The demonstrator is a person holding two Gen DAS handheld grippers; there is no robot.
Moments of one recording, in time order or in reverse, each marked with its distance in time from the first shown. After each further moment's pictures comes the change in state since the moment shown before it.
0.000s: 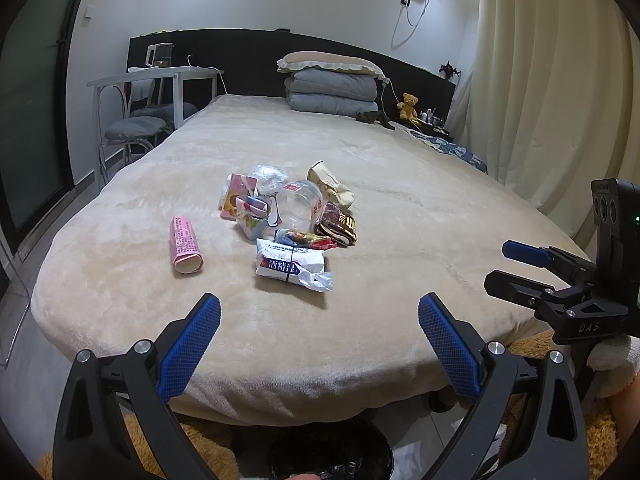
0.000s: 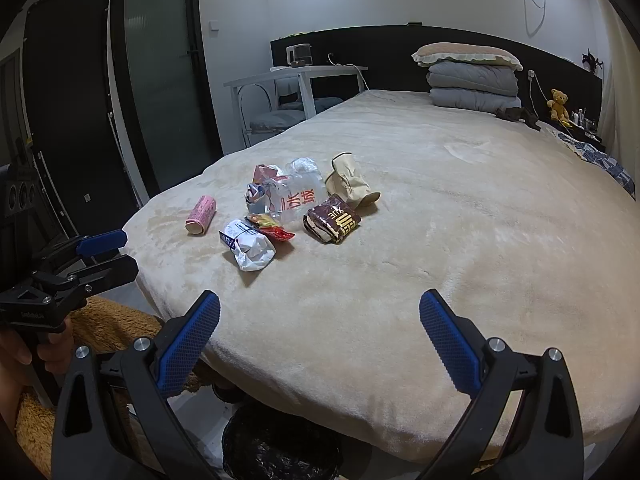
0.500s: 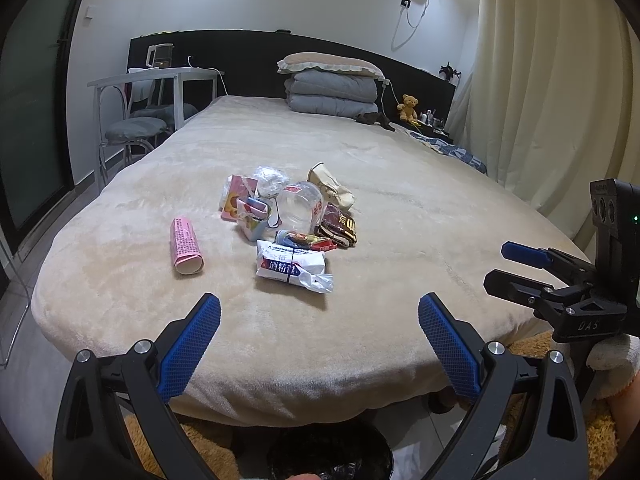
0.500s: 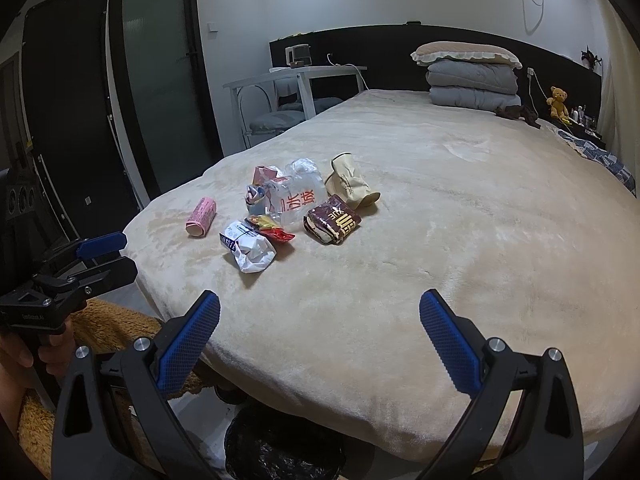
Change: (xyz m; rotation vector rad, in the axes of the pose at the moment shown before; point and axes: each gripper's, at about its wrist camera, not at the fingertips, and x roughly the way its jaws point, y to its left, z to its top) left arm 0.000 0.001 0.000 0.000 -0.006 -0.003; right arm 0.000 -0.005 0.000 0.017 0.000 0.007
